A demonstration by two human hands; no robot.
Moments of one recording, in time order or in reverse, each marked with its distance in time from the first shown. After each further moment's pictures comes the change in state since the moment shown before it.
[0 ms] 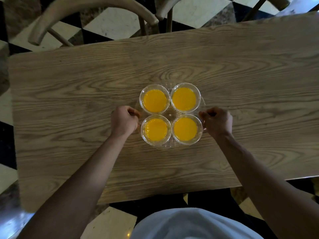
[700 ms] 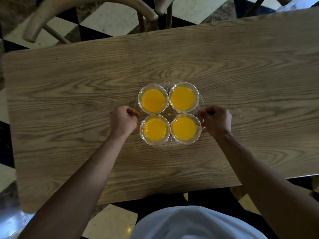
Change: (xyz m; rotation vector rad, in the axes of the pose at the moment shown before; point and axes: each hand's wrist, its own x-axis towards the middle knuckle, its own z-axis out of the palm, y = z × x) left_hand 0.008 -0.009 0.003 0.038 0.007 0.006; right_hand 0.002 -0.003 0.007 0.019 -0.012 0.036
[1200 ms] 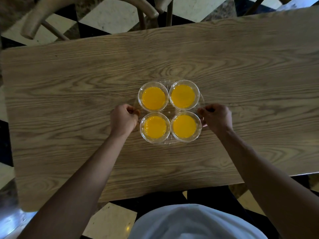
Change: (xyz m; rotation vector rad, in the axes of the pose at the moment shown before) left_hand 0.001 -0.006 0.006 0.033 0.033 0.062; right_hand 0.002 0.000 -0.007 -0.064 -0.070 -0.019
